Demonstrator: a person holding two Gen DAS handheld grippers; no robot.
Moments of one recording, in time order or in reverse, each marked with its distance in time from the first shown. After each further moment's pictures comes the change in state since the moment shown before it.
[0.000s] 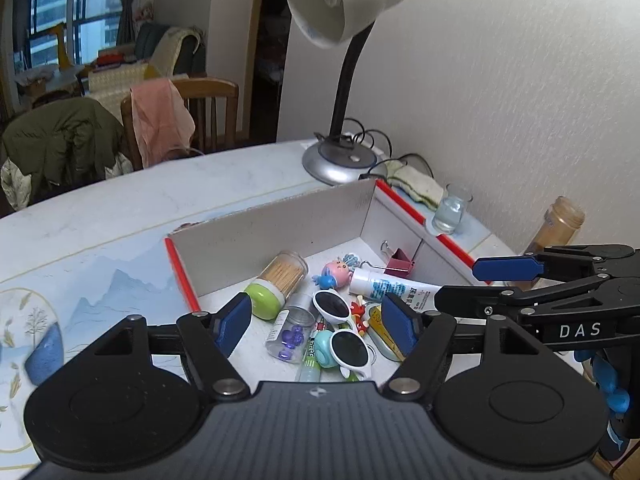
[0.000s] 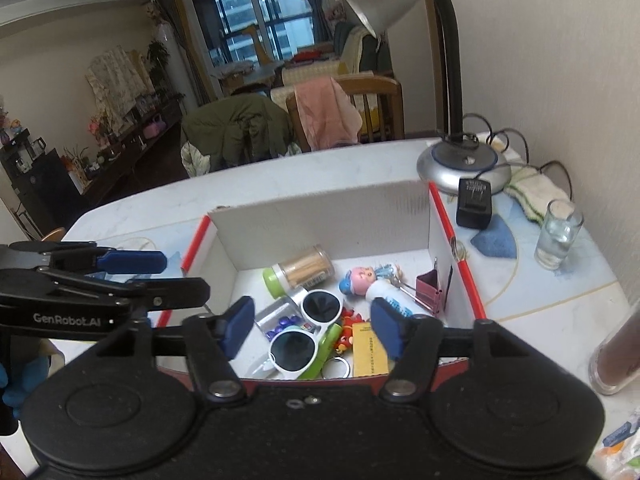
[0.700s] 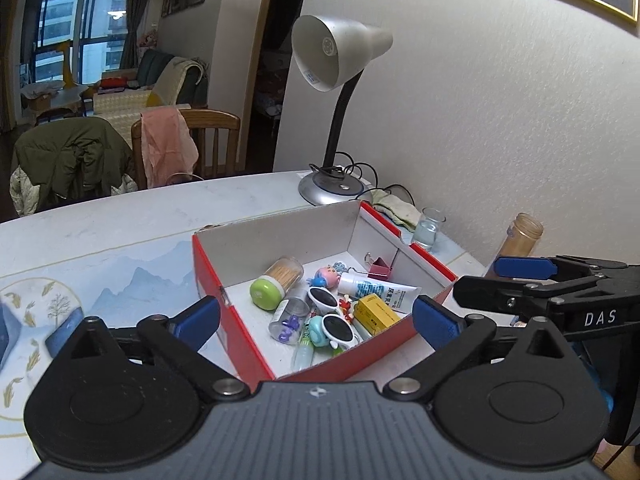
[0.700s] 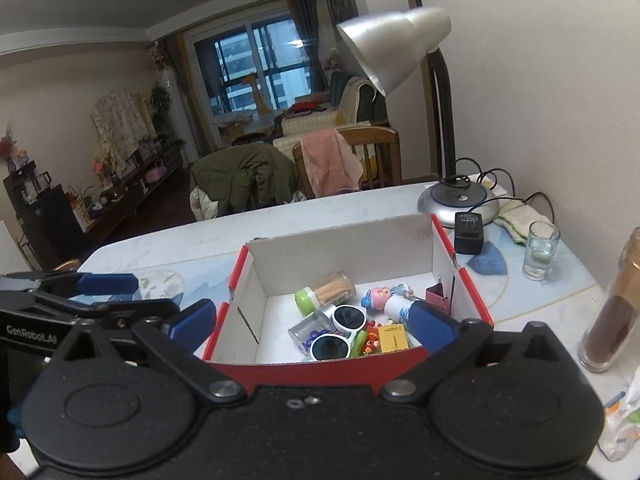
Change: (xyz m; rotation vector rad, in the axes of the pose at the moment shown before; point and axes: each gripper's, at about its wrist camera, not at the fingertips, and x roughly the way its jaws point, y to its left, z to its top) left arm -0.073 0.008 -0.039 -0.026 -0.116 -0.026; right arm -0.059 0.042 -0.030 0.026 -0.159 -0.029
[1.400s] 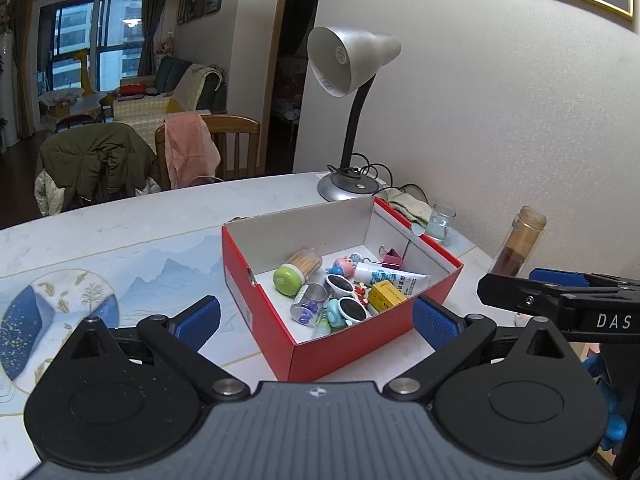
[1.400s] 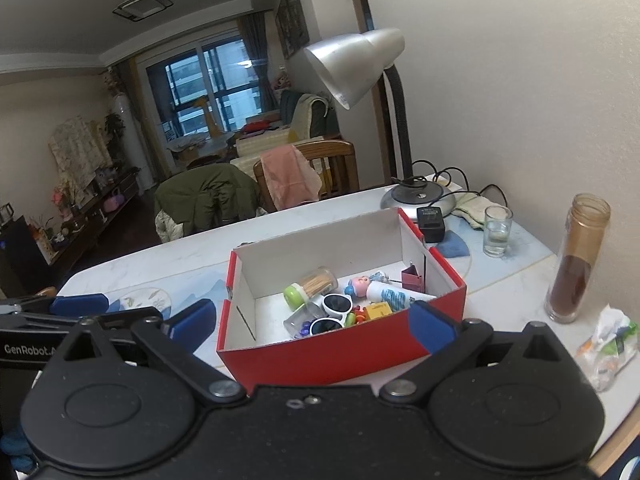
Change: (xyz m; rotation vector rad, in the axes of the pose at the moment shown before) left arm -0.039 -0.005 -0.016 0.013 -0.012 0.063; right arm -0.036 0.031 -0.024 0.099 -0.055 -0.135
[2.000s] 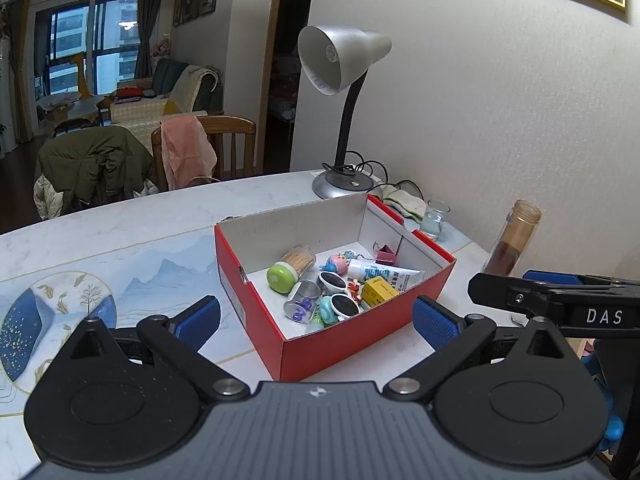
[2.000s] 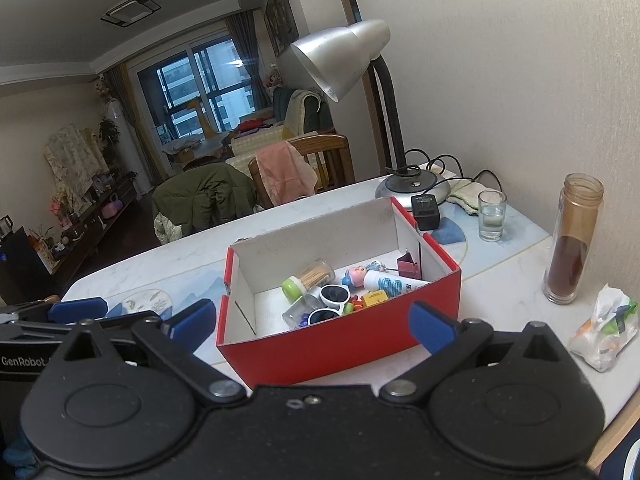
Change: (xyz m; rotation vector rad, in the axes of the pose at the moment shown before) left arm -0.004 -0.012 -0.001 0.015 0.006 0.000; right arm -0.002 -0.004 -0.004 0.035 0.014 0.001
